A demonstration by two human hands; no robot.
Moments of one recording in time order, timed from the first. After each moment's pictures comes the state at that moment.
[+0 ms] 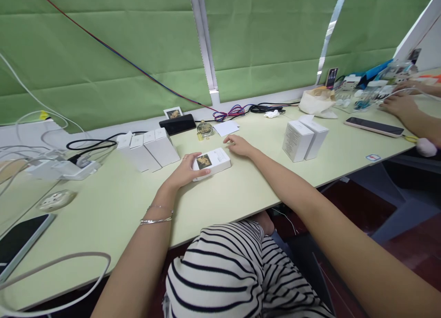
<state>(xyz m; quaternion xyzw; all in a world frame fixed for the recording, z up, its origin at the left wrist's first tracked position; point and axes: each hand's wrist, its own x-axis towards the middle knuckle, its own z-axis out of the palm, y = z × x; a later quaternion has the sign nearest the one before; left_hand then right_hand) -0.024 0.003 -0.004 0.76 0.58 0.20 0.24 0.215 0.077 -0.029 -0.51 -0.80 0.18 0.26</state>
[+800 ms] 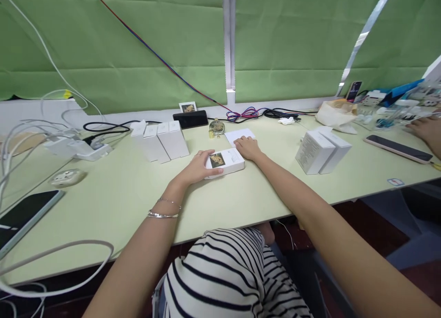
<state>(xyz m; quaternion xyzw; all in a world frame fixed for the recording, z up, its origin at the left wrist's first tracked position) -0.017 0.004 -0.011 0.77 0.56 0.20 0.23 0.201 0.093 -0.037 -0.57 -0.79 0.11 0.20</state>
